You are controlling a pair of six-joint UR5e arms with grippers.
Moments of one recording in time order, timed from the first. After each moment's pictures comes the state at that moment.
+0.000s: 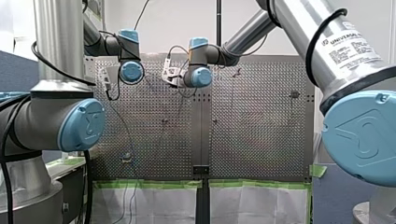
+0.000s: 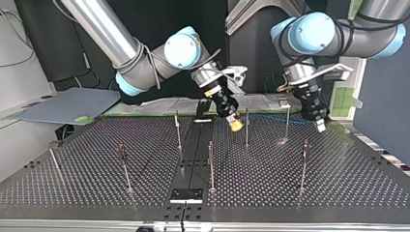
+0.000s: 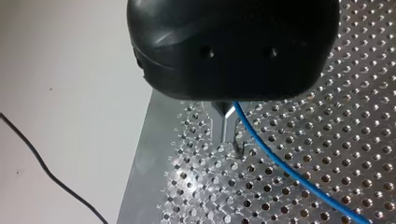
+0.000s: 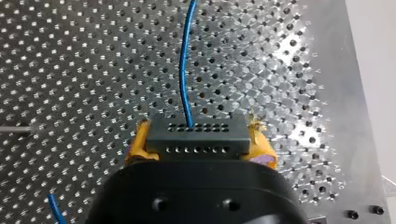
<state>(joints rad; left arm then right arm) -0.07 -1.50 -2.00 -2.57 -2.05 -1.73 2.44 -1.02 1.27 -0.33 1.49 1.78</state>
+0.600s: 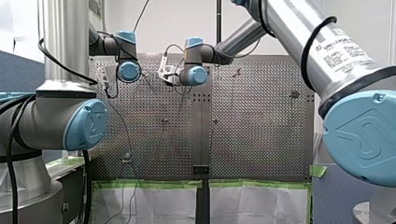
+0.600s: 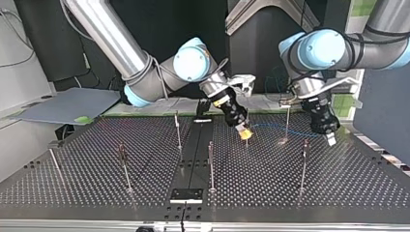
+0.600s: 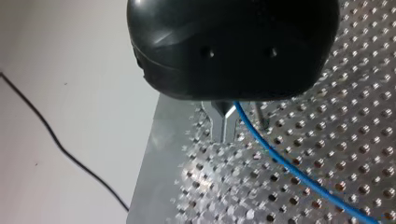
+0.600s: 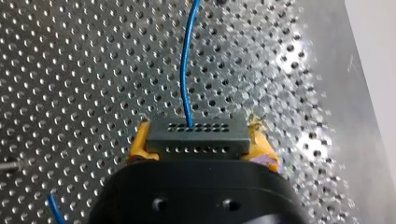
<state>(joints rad) 0.00 -1.55 -1.94 -2.56 -2.00 -1.76 2.45 -0.94 1.11 -0.26 1.46 1.81</state>
